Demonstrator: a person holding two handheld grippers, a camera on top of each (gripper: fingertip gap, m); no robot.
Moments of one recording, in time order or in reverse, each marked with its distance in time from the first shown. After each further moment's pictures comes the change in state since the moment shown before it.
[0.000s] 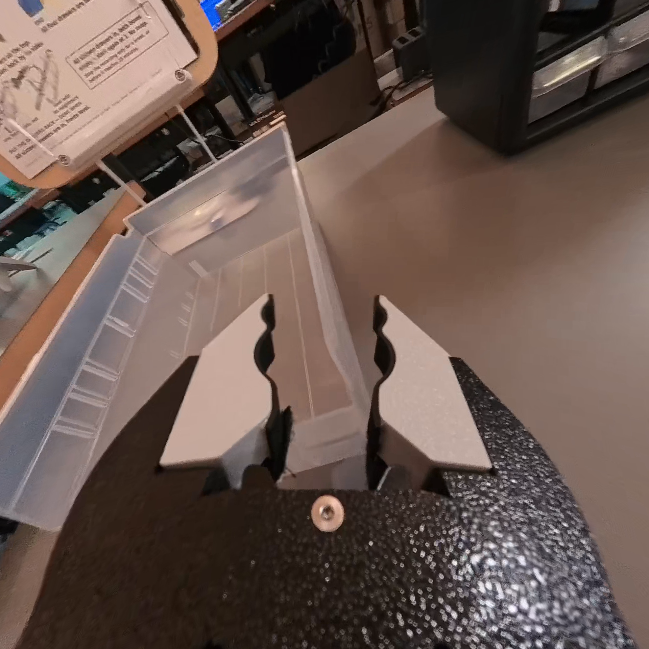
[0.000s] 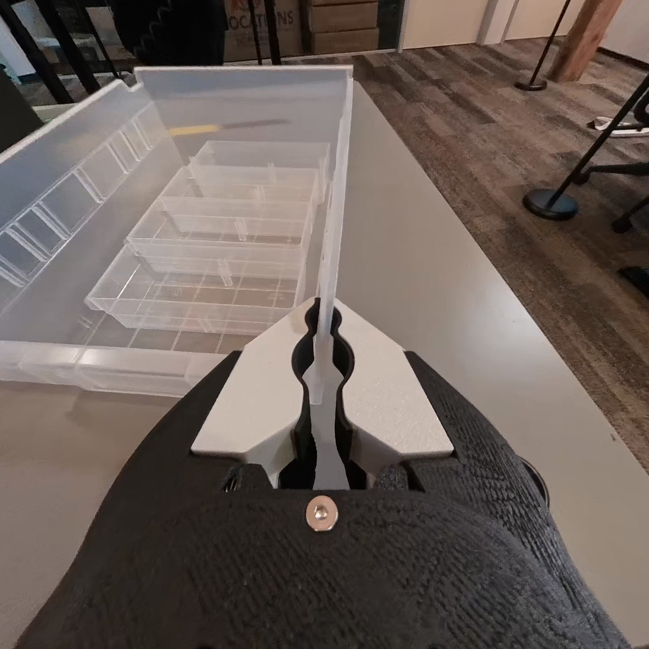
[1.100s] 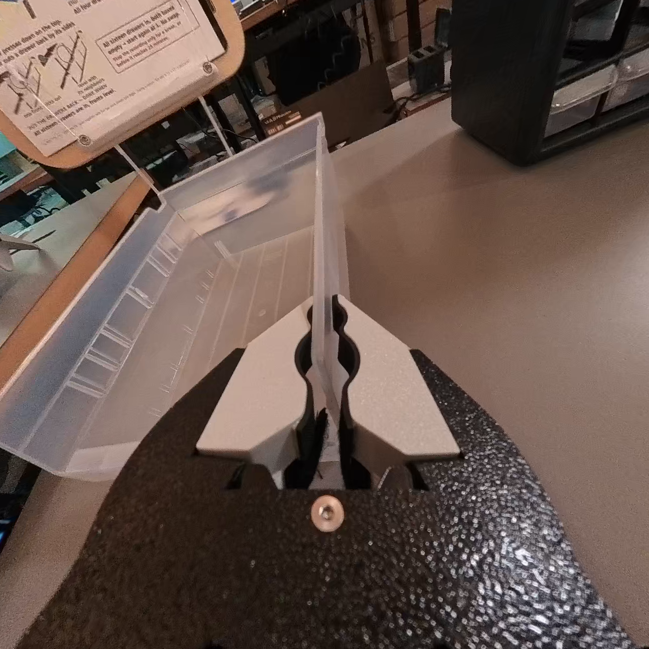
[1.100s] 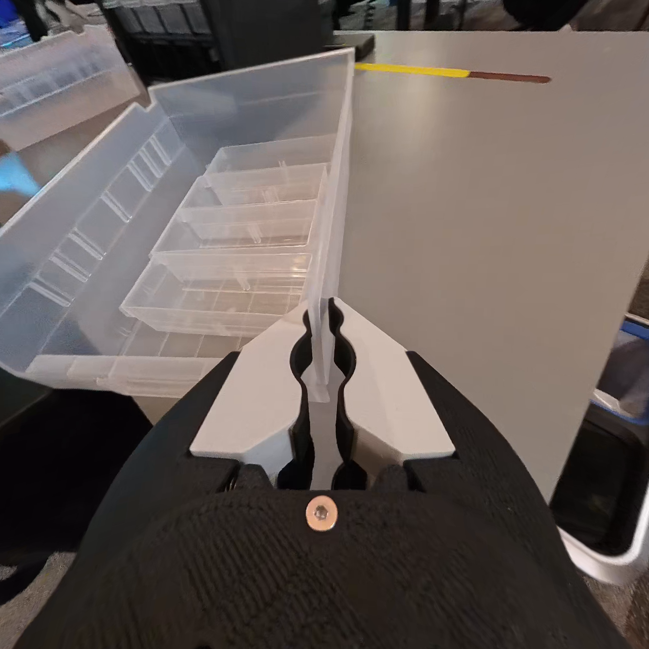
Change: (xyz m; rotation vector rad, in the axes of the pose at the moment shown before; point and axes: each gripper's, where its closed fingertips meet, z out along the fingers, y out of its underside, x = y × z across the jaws) left arm -0.028 0.006 -0.016 0.018 0.018 -0.067; right arm 0.020 0.014 -0.039 -0.121 -0.837 -0.220
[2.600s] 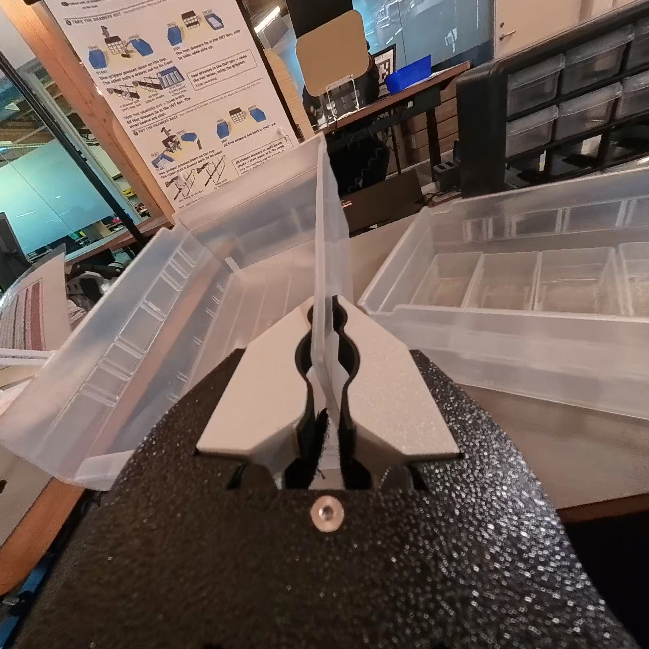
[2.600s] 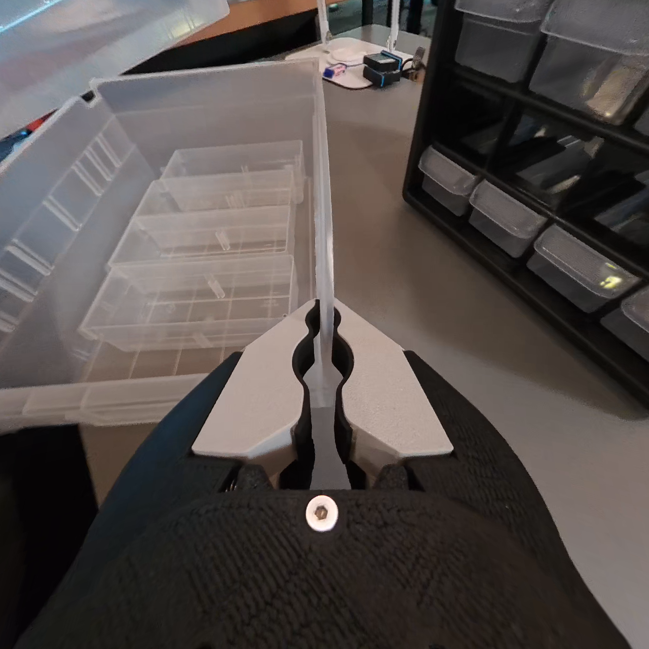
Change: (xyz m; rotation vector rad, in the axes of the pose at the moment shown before) left arm -0.058 -0.034 -0.102 0.223 -0.094 -0.014; right arm -0.332 -0.094 0.324 -0.032 -0.172 -0.191
